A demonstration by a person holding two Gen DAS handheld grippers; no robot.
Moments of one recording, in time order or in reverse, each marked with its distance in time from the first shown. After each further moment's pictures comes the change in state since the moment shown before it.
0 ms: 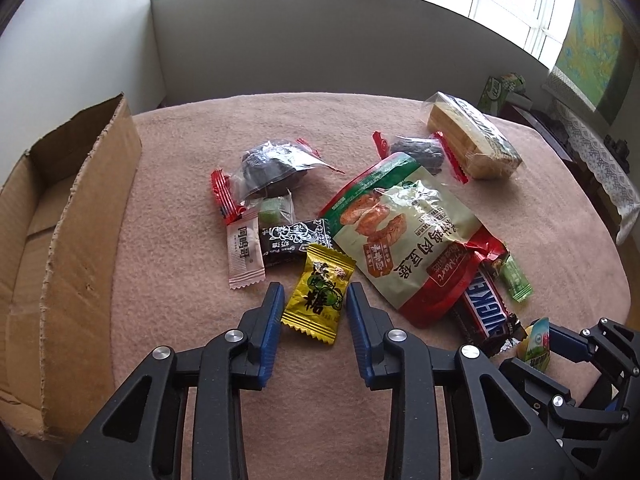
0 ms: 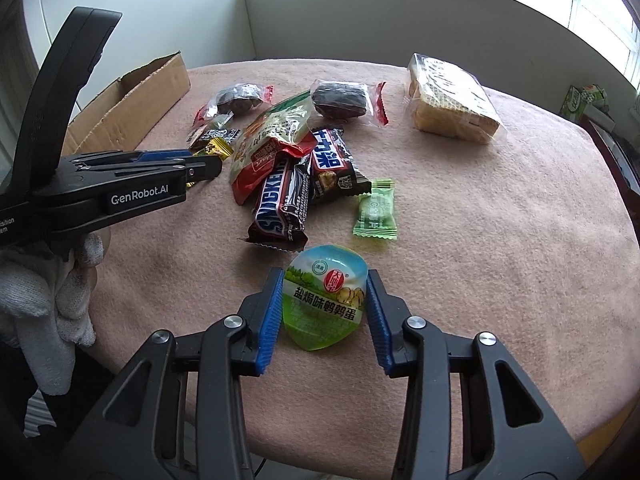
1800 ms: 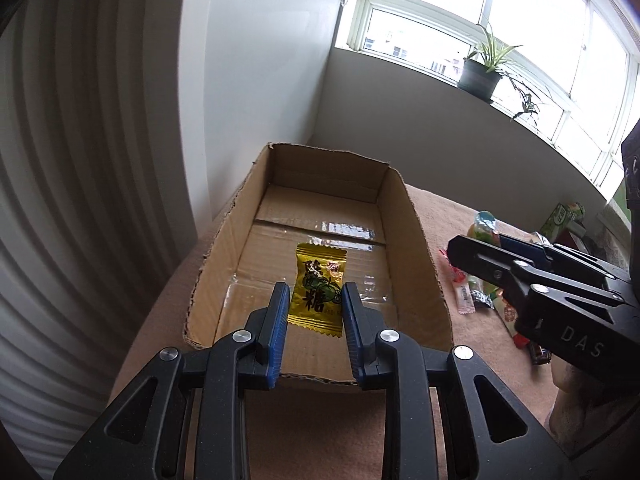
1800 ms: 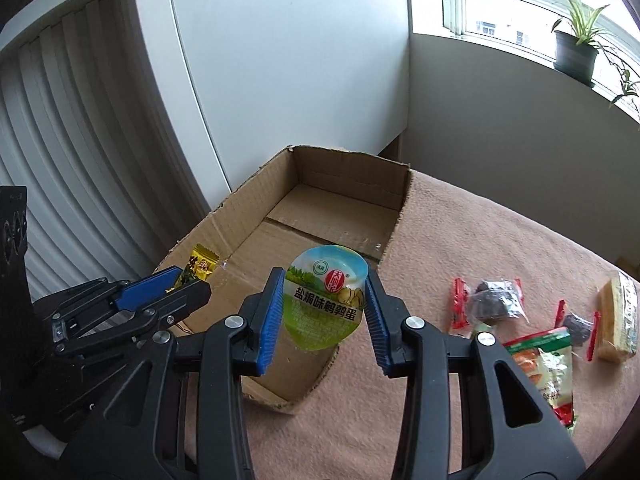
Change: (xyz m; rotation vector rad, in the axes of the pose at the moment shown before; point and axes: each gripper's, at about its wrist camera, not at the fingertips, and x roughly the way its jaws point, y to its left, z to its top) left arm -0.125 0.171 -0.044 -0.353 -0.232 0.165; right arm 0.013 0.227 0.140 -0.276 -0.136 0.286
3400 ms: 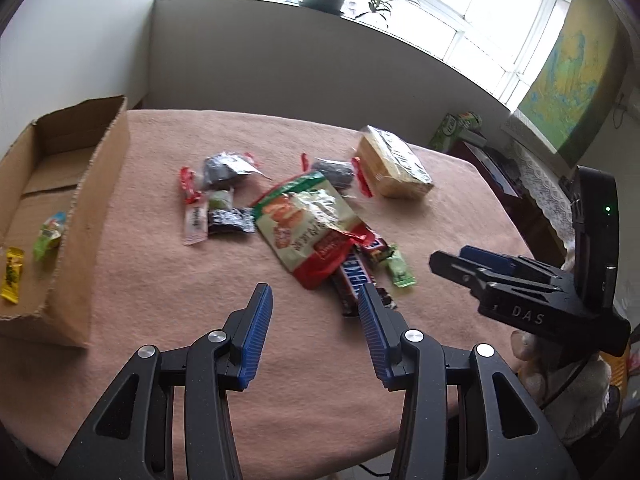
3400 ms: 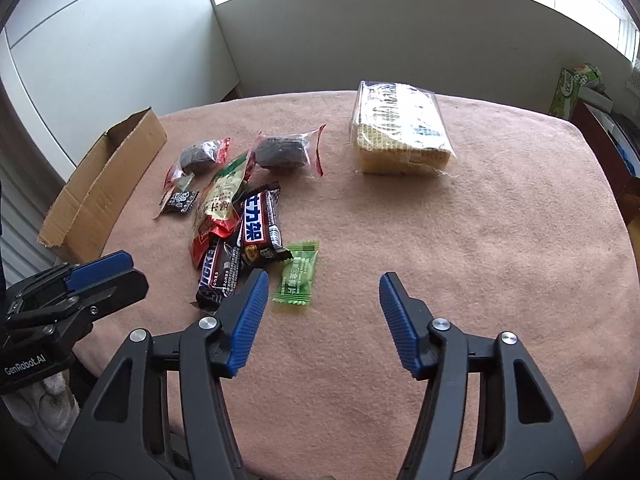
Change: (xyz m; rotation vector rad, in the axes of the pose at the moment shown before) left arm 0.028 -0.203 -0.060 0.219 0.212 -0.365; right arm -0.121 -0.227 -0.167 0.356 0.103 -0.221
